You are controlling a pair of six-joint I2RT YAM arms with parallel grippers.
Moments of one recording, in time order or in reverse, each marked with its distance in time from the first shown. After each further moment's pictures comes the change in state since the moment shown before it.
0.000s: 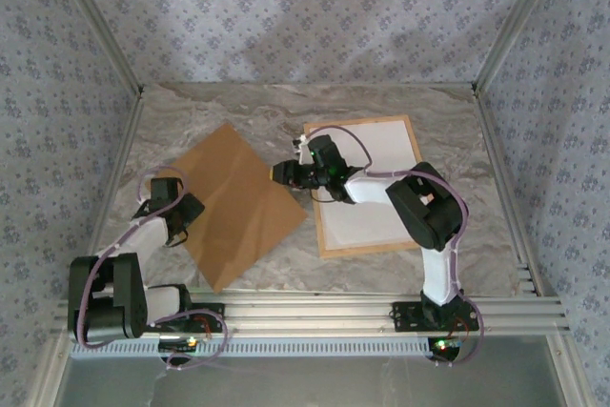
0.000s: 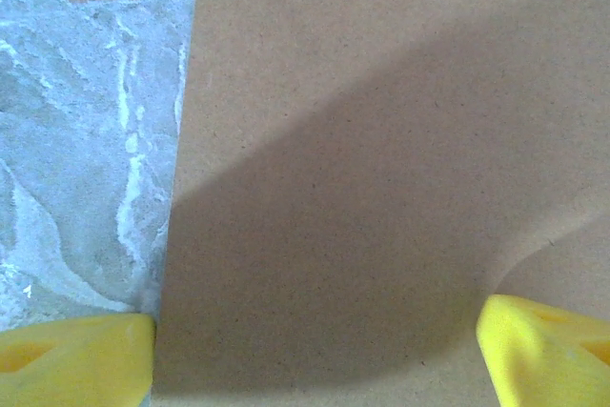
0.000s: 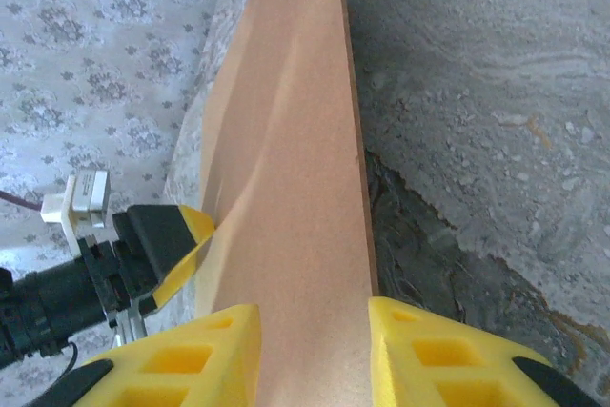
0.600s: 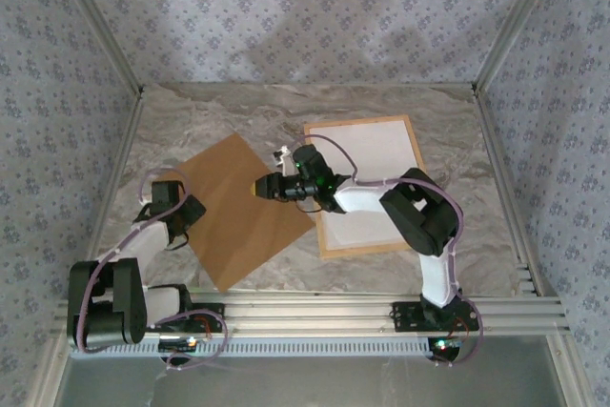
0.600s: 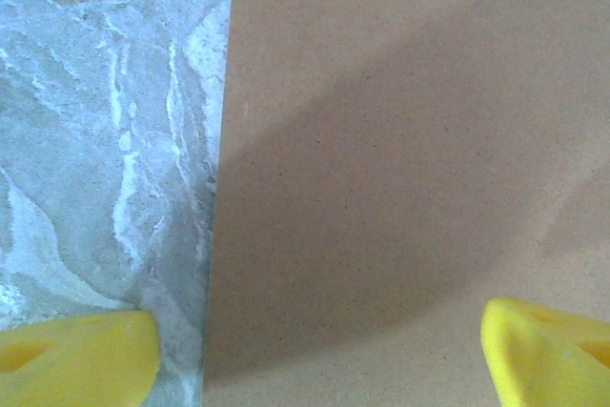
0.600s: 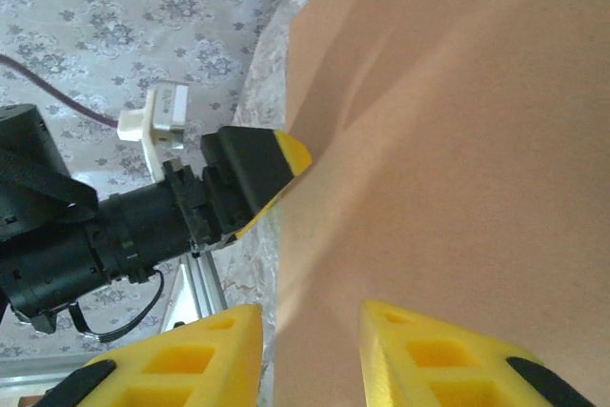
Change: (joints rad) left arm -0.008 -0.031 -0.033 0.026 -0.006 0.045; right arm 0.090 -0.003 0.004 0.011 -0.097 0.047
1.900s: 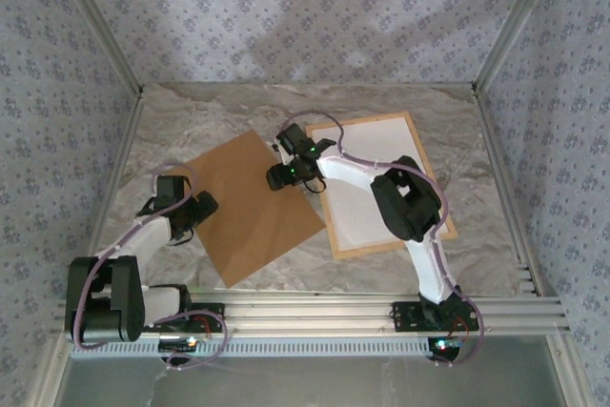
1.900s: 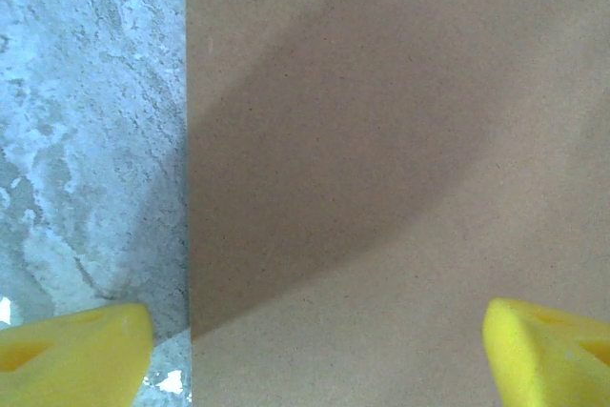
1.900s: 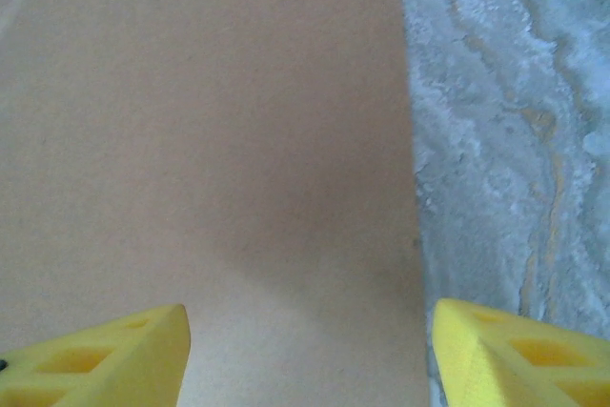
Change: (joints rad) left arm -0.049 0.013 0.055 -0.046 0.150 0.037; right arm -0.050 0.204 0.531 -0.914 0.462 -0.560
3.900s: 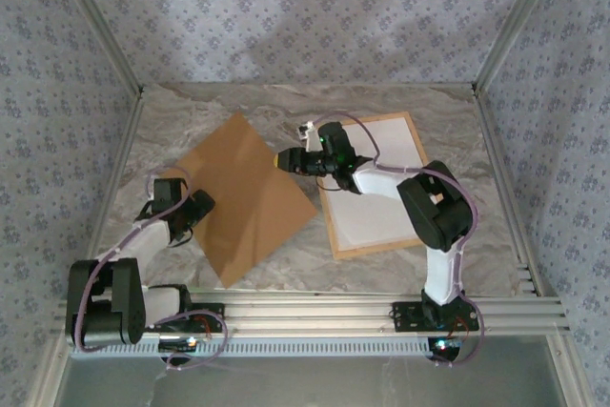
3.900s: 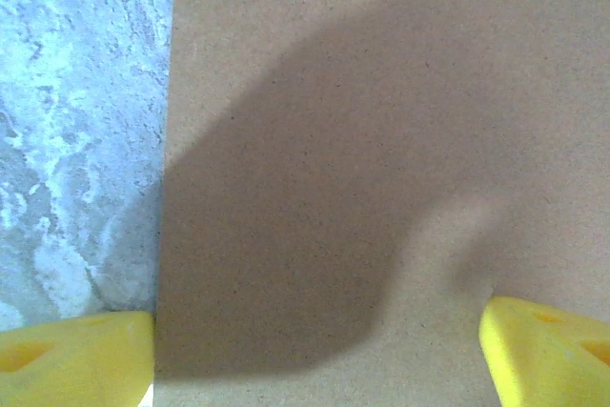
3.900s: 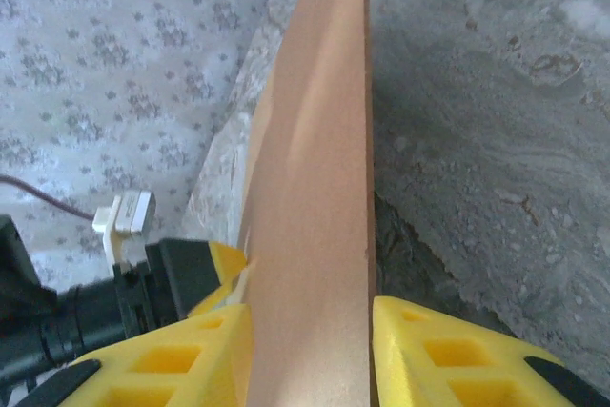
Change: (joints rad) left arm 0.019 -0.008 -0.041 0.080 0.014 -0.089; right arm -0.105 -0.240 -0.508 0.898 -0.420 0.462
